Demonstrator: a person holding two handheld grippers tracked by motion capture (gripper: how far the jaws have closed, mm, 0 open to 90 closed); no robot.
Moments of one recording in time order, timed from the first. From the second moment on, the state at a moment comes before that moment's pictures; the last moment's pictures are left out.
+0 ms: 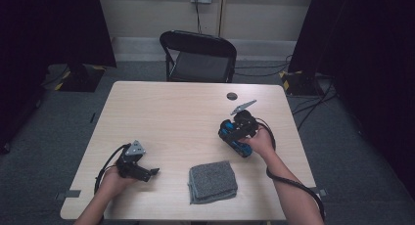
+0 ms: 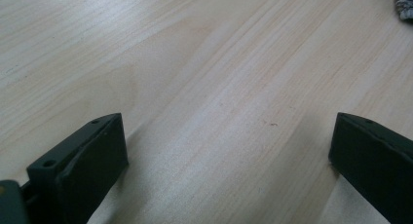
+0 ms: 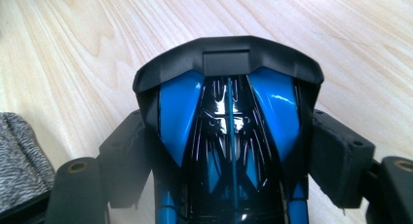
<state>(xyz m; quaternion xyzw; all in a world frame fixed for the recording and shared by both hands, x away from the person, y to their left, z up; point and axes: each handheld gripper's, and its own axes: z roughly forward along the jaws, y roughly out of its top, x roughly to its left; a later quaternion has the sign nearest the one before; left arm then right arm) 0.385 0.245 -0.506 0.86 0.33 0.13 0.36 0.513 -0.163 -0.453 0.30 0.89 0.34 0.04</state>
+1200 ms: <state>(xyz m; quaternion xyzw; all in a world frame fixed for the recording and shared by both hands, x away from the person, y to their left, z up) 0.385 0.245 -0.506 0.86 0.33 0.13 0.36 0.534 -0.141 -0.440 0.41 0.84 0.34 0.05</state>
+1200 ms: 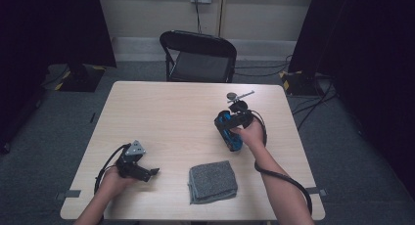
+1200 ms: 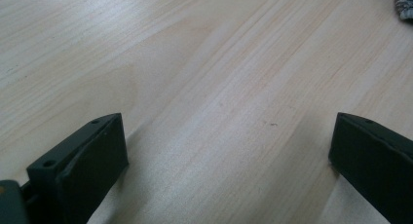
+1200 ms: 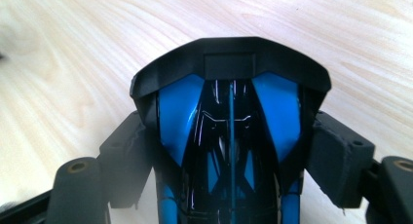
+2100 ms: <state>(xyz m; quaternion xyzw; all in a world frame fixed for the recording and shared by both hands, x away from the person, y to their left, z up) 0.385 0.245 -0.506 0.86 0.33 0.13 0.36 0.547 -0.106 -0.480 0.39 0.87 0.29 0.08</state>
